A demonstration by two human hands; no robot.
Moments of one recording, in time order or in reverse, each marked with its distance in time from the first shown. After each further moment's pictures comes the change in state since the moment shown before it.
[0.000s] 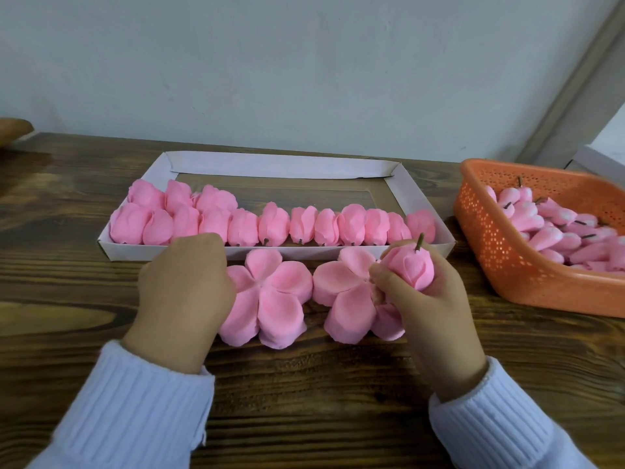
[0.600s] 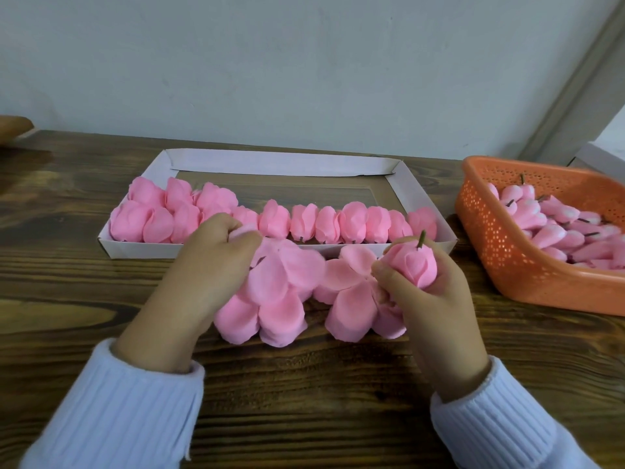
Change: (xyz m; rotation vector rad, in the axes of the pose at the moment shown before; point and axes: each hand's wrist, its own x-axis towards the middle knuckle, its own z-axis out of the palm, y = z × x) left_hand 0.004 0.014 -0.003 -0.988 -0.135 -0.140; right_hand -0.003 -0.003 -0.001 -0.002 0.016 0.013
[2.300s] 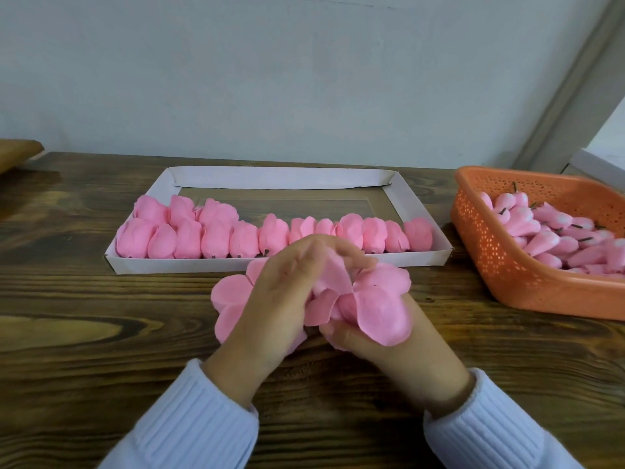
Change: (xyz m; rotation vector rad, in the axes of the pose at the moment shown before) left_hand -0.026 0.004 0.056 -0.619 -0.409 0.477; right_hand -0.010 -0.008 0.007 -0.132 -0.413 0.086
